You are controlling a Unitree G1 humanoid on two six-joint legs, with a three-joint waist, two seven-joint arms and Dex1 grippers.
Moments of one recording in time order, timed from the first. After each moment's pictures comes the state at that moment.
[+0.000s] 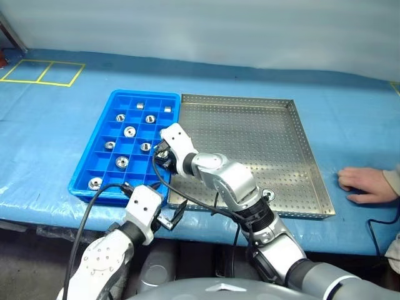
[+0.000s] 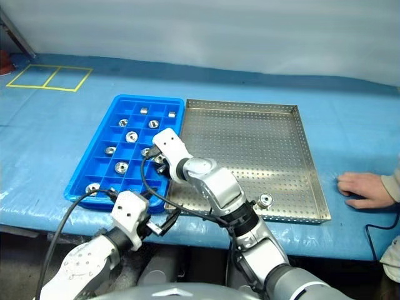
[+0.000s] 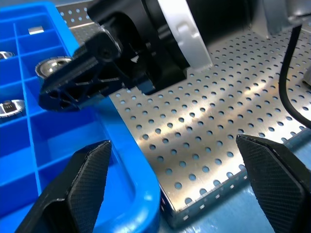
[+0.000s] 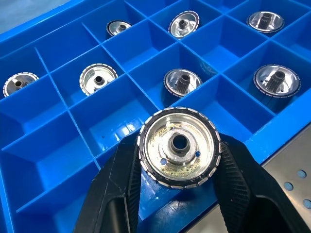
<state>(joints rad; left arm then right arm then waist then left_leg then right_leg) 0.46 0.39 -0.20 -0.91 -0.14 0.65 -0.29 -0.59 0.07 0.42 -0.08 0.16 1.01 0.30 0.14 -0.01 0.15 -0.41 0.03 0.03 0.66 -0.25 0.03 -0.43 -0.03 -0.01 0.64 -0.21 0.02</state>
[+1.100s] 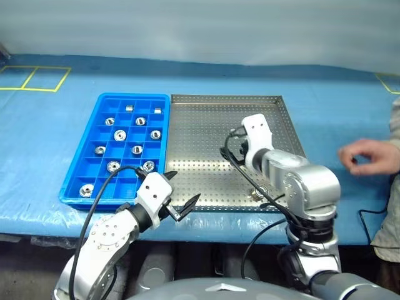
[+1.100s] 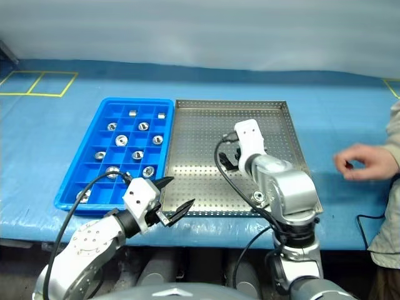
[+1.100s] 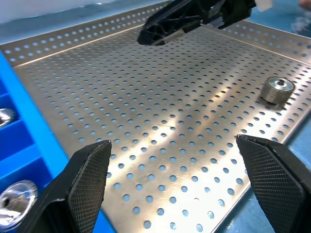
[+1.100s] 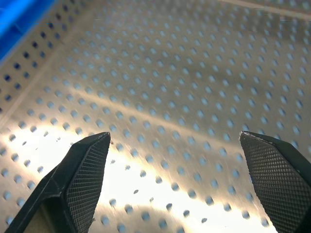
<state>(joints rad) 0.21 0.44 -0.23 -0.81 -0.21 0.65 -0.43 -0.45 -0.19 -0.01 -0.55 0.17 1.53 0.20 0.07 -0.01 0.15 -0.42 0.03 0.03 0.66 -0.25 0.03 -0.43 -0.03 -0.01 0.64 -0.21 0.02</state>
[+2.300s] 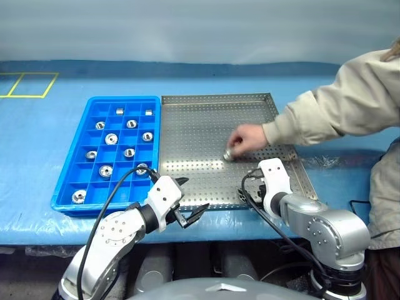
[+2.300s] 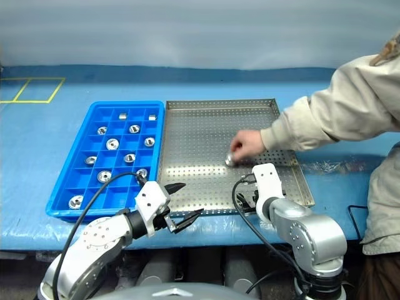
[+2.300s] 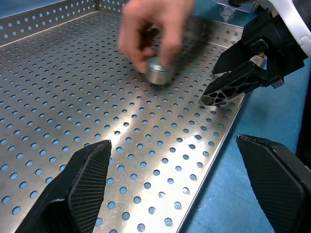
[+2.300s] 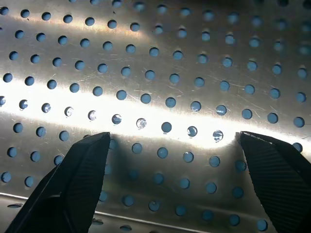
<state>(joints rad) 0.16 0.47 -0.30 -0.75 -0.23 0.65 -0.48 -0.09 -0.26 -0.08 -0.75 0.40 1.60 0.01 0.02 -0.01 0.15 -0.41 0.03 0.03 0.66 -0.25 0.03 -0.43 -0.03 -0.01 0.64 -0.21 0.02</state>
